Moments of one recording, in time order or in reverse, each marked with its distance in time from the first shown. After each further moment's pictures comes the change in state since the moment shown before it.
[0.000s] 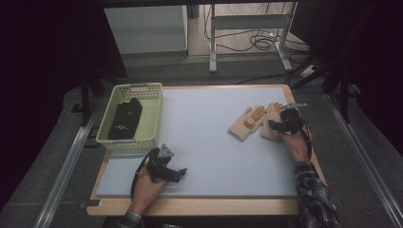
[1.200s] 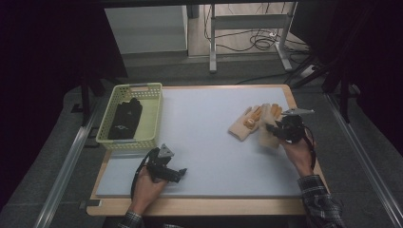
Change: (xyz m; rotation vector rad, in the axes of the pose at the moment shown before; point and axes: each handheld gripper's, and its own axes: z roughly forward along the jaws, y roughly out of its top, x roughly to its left) left arm 0.000 0.000 0.000 0.000 0.001 -0.001; right arm 0.045 0.000 -0.071 -0.084 0.147 -0.002
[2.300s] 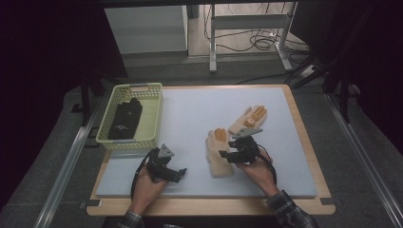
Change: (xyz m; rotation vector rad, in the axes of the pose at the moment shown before) left arm 0.000 0.000 0.000 0.000 0.001 0.003; right arm 0.136 -0.014 0.037 0.071 0.286 -0.154
